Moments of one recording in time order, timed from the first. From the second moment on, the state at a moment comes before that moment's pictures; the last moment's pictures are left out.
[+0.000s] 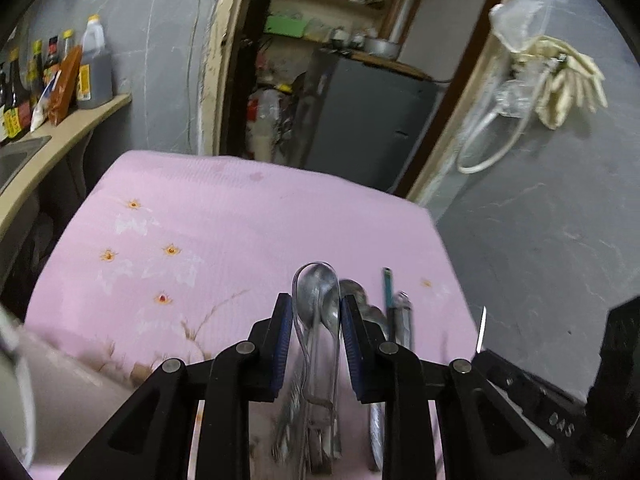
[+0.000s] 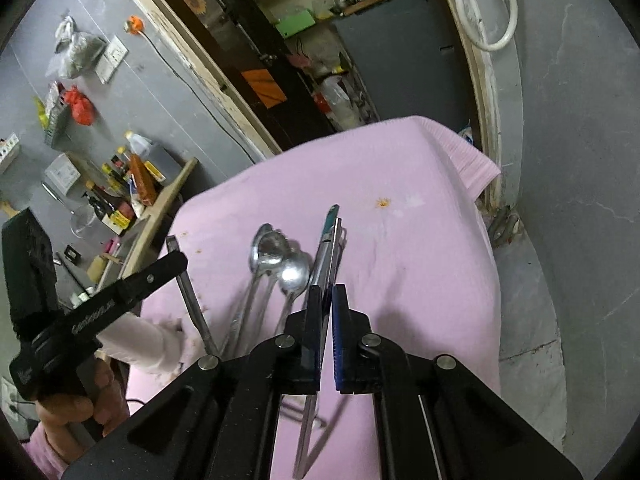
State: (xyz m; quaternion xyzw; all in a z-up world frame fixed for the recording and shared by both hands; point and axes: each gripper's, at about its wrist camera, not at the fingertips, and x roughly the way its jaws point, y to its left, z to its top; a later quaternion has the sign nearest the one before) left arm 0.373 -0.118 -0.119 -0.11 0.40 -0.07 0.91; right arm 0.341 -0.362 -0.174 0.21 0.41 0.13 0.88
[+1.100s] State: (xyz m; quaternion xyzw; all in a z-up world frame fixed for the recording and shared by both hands) left arm 0.260 -0.089 -0.067 -0.04 0.34 -0.21 0.92; right arm 0.186 -0.314 -0.091 0.14 0.30 0.07 0.94
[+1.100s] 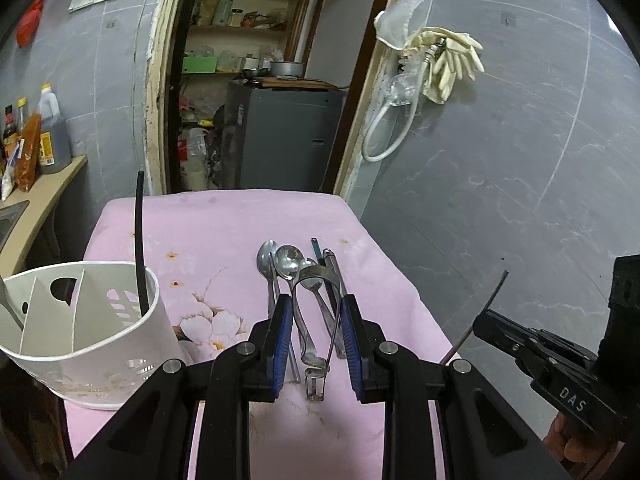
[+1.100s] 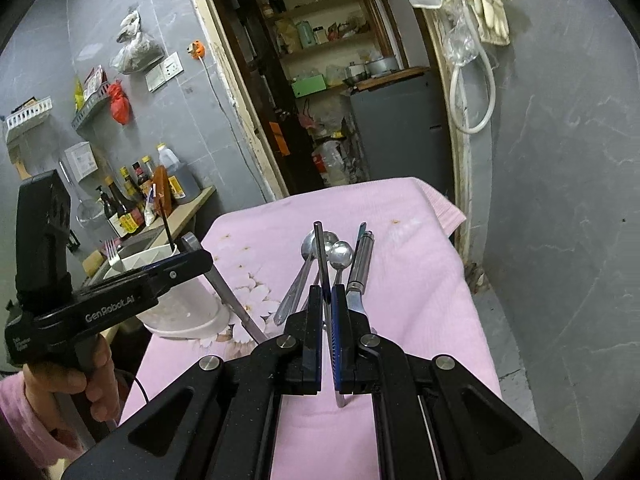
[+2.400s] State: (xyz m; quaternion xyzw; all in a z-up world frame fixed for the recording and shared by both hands) left arm 0.225 0.119 0.068 -0.11 0.19 -0.07 0.97; right arm 0.253 -0.153 0.051 0.09 0.13 0.24 0.96
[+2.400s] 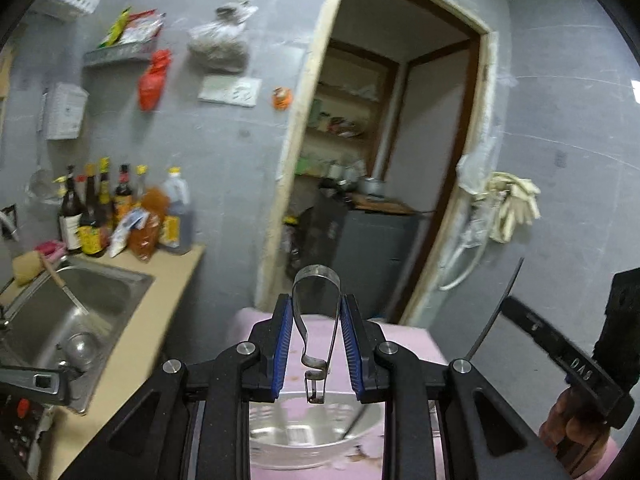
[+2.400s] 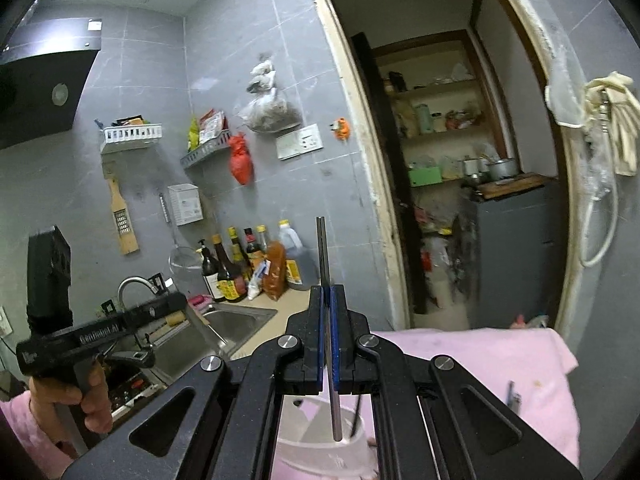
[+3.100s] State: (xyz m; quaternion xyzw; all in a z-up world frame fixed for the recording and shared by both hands) left arm 0.259 0.125 -0.033 -0.09 0.31 -0.04 0.95; right arm 0.281 -0.138 -0.032 0.11 0.23 0.23 0.94
